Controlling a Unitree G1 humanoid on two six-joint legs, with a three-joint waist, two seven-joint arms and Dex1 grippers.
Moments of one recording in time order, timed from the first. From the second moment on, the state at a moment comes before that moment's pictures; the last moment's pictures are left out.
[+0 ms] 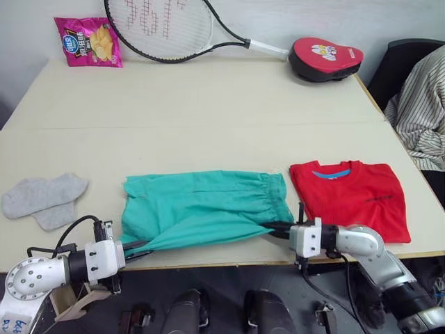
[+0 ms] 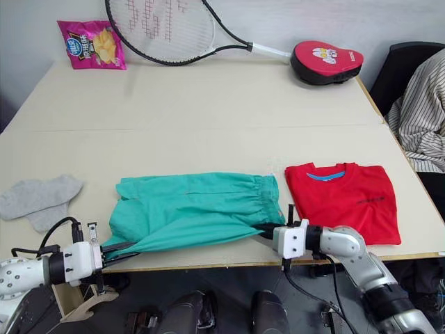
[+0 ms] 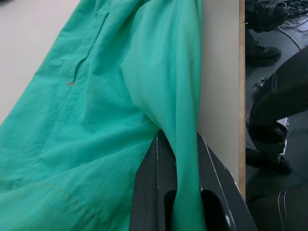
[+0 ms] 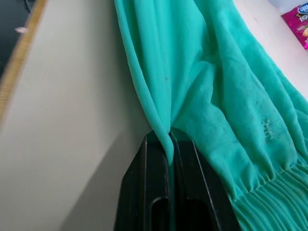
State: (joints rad) left arm 0.35 0.83 0.22 -0.28 -0.30 -0.30 -0.93; right arm -0.16 -0.72 0.25 0.10 0.05 -0.59 0.89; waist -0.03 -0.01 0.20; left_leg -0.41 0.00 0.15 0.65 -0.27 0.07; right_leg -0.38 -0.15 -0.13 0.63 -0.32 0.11
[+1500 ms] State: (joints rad) left arm -0.08 0.49 0.01 -0.21 -0.42 0.27 -0.77; right arm -0.16 -0.32 0.30 -0.19 0.27 0.14 0.62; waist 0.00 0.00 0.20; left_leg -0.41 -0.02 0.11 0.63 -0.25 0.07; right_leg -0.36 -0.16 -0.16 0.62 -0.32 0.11
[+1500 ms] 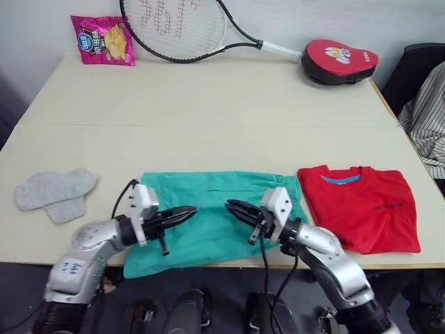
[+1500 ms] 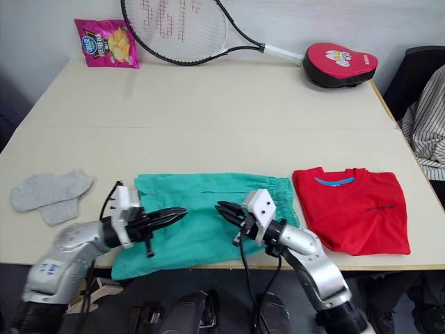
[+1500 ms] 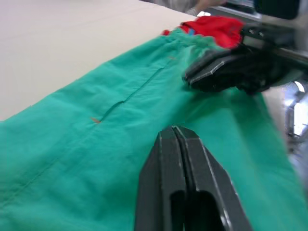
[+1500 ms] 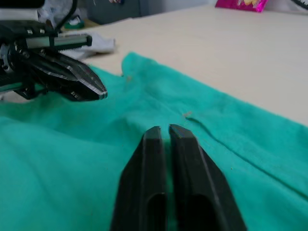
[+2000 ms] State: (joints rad) left arm -0.13 0.36 0.03 -0.02 -0.24 0.22 -0.49; right arm -0.05 -0.25 0.09 -0.08 0.20 -0.01 0.42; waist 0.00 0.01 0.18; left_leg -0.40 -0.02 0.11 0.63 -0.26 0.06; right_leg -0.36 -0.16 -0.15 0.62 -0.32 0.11
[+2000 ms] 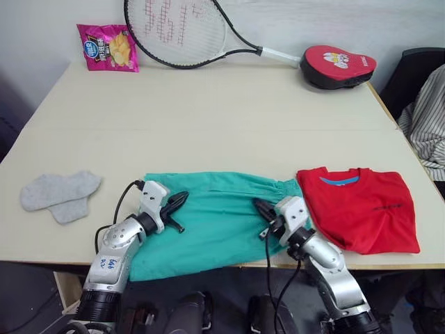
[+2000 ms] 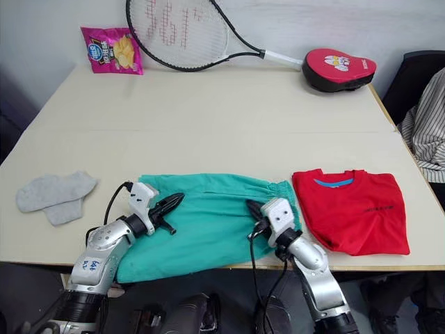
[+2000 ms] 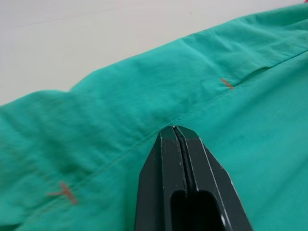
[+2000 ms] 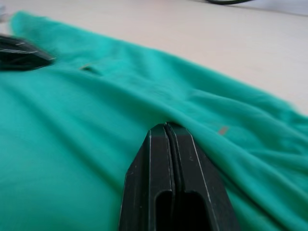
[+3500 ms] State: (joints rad) left arm -0.29 0.35 -0.10 0.07 -0.37 0.03 -1.03; right arm 0.57 -0.60 -0.50 -0.58 1.65 0.77 0.06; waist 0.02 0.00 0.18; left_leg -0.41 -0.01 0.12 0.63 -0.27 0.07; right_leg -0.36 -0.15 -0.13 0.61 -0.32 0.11
